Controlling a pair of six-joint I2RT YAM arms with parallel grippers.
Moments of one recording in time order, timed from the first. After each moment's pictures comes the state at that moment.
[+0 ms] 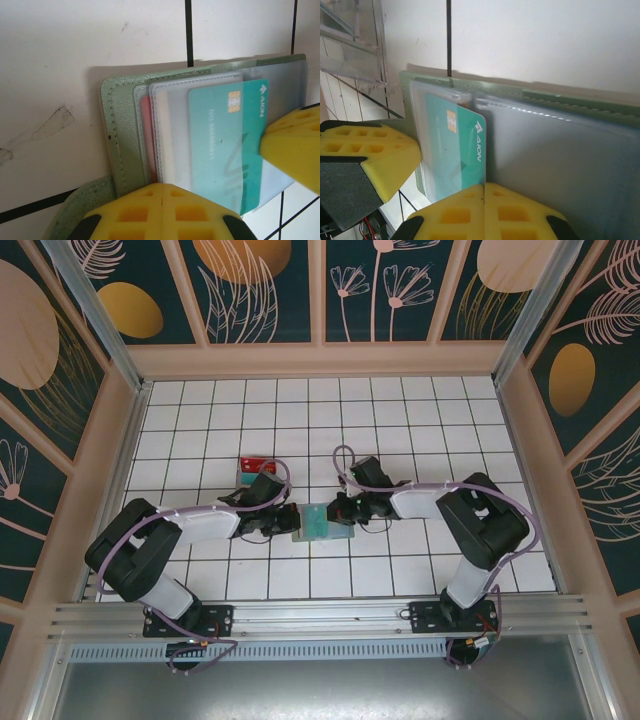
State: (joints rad) left arm -0.67 1.56 0.63 -0.06 0.28 -0.78; right arm 0.64 1.72 0.76 -0.01 -0.57 0.73
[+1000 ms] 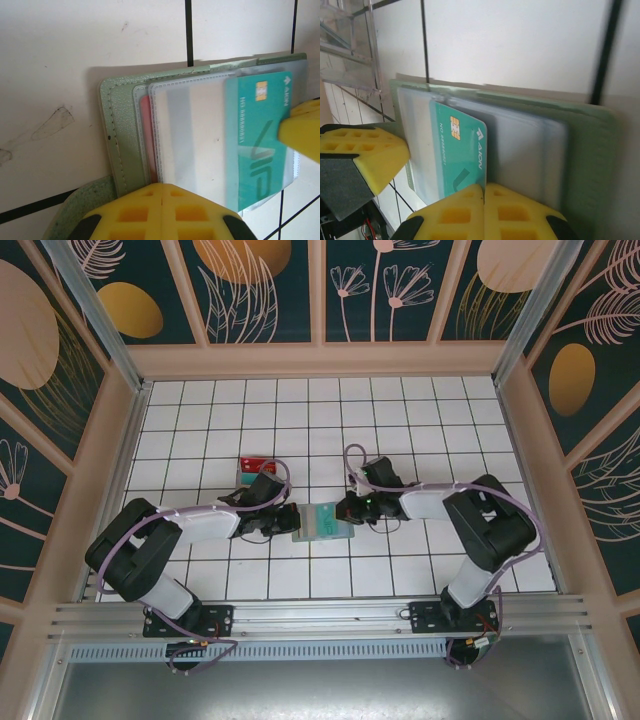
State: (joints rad) left arm -0.67 1.56 0.64 -0.06 0.28 -0.78; right arm 0.57 1.67 0.69 0.01 -0.60 0.71
